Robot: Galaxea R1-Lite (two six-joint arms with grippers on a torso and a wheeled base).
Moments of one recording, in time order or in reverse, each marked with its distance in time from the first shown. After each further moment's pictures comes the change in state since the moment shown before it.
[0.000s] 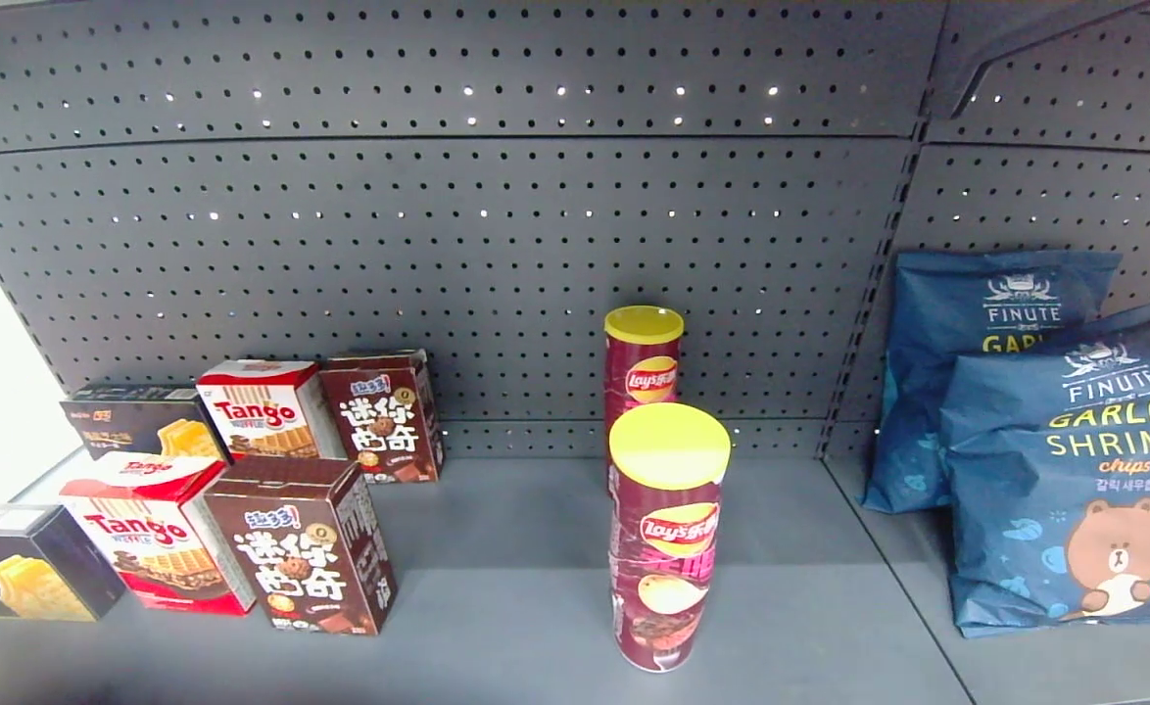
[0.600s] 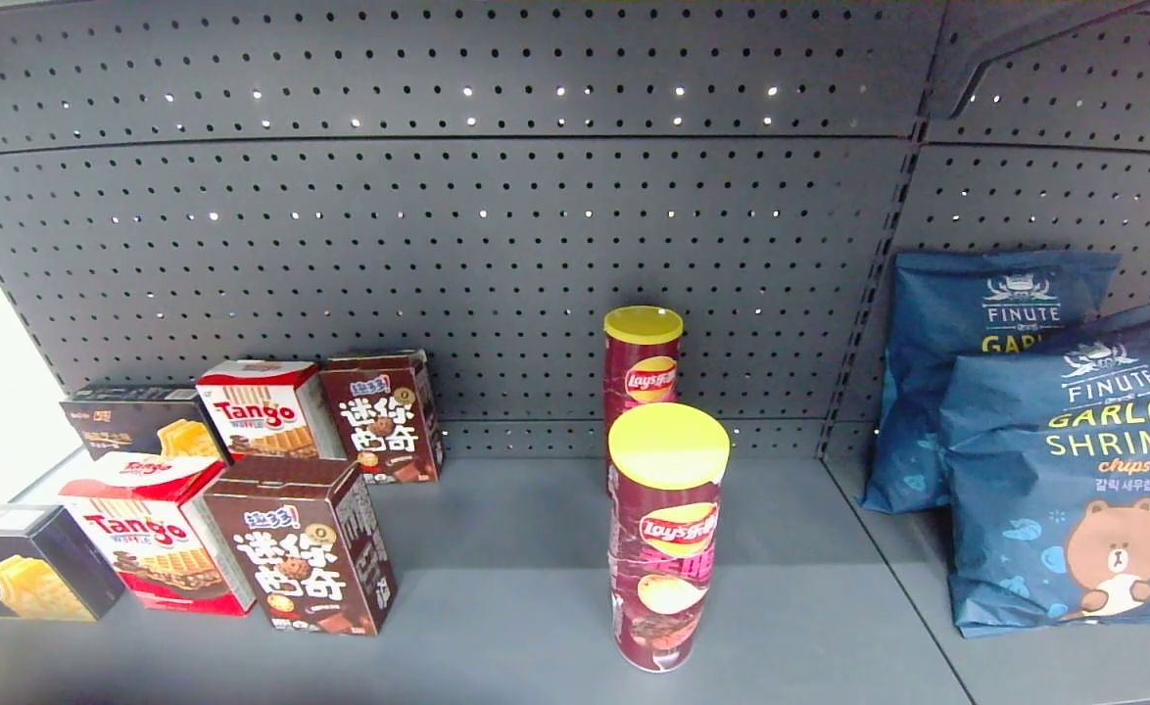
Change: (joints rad) left arm -0.022 -0.155 0.039 0.064 -0.029 0.006; right arm -0.031 -0.302 0.135 0.120 0.055 0.023
